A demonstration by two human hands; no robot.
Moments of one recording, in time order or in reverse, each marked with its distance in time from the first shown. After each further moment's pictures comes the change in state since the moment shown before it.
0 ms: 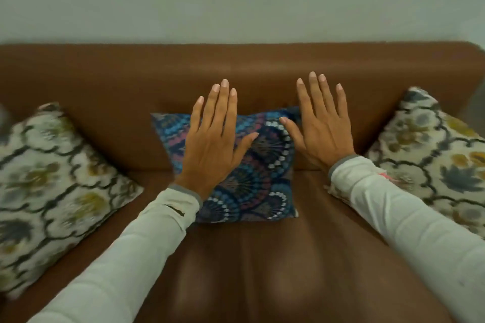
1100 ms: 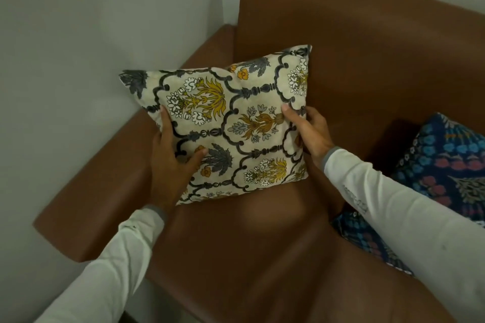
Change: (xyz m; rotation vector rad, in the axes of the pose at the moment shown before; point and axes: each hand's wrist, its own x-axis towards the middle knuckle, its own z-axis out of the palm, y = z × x) left_hand -0.345 -0.388 -0.032 -0.511 0.109 -1.108; right_hand 0.072 -0.490 0.158 1.362 -0.846 0.548
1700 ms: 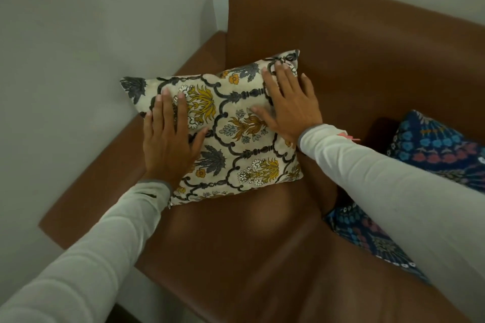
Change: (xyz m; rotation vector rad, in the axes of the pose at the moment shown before) left_hand 0.028 0.000 0.005 0.853 0.079 0.323; right_hand 0.005 -0.032 0.015 -1.330 0.086 -0.784
